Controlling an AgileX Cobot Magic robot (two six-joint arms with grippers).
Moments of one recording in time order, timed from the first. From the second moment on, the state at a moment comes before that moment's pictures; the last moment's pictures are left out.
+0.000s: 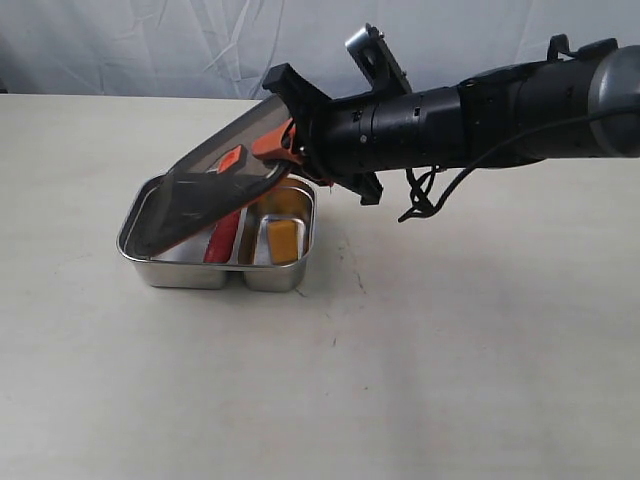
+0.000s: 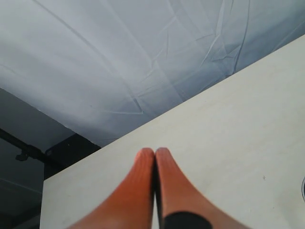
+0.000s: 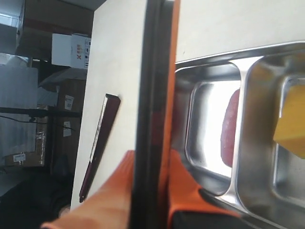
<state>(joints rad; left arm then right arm) 0.07 1.35 -1.16 -0.34 0.39 0.85 0.65 1.83 -1.11 1.73 0.53 -0.79</state>
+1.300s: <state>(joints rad) 0.07 1.35 -1.16 -0.35 0.39 0.85 0.65 1.89 -1.11 1.73 0.55 -0.74</state>
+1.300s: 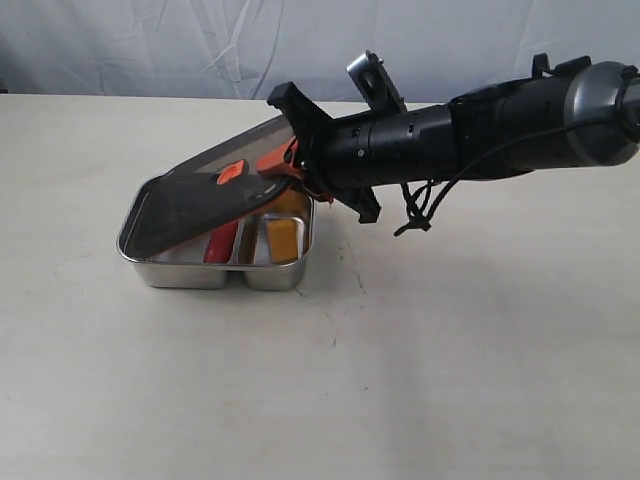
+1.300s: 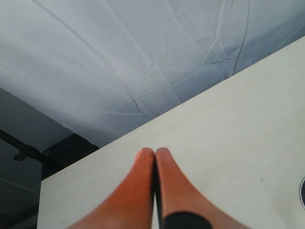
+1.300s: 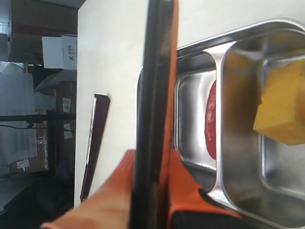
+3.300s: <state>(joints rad) 0.07 1.35 -1.16 -0.35 0.39 0.85 0.65 1.89 -1.11 1.00 0.58 -0.26</state>
